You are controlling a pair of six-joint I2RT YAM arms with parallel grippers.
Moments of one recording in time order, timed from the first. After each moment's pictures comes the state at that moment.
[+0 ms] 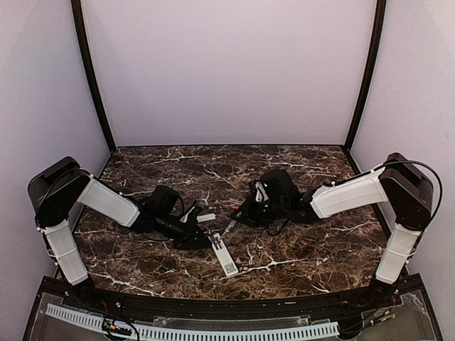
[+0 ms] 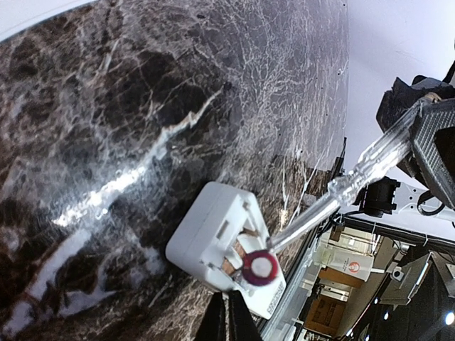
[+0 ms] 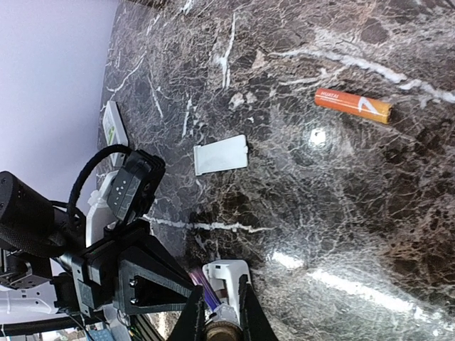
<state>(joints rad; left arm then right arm) -0.68 1.80 0.71 0.24 0.75 -0.88 0.88 1.78 0.95 0.18 -0.26 1.01</state>
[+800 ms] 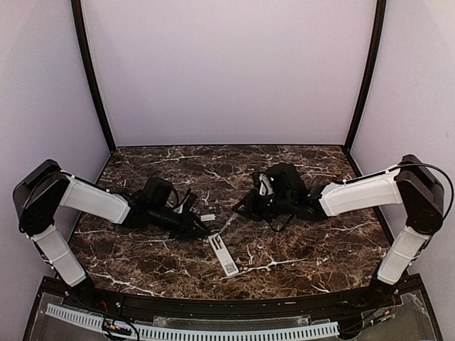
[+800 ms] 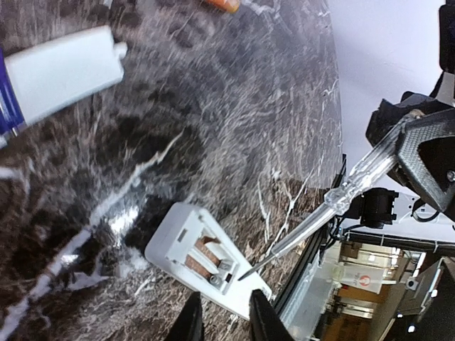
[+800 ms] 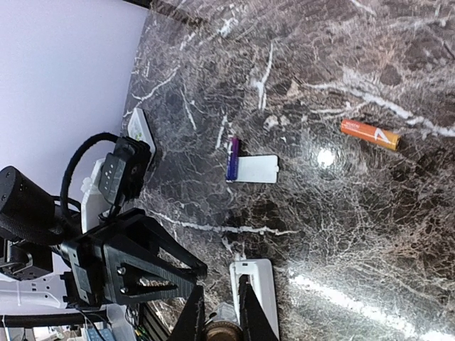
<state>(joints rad) -0.68 1.70 0.71 0.20 0.67 -0.84 0.88 1.71 0.93 0.19 -0.25 0.99</state>
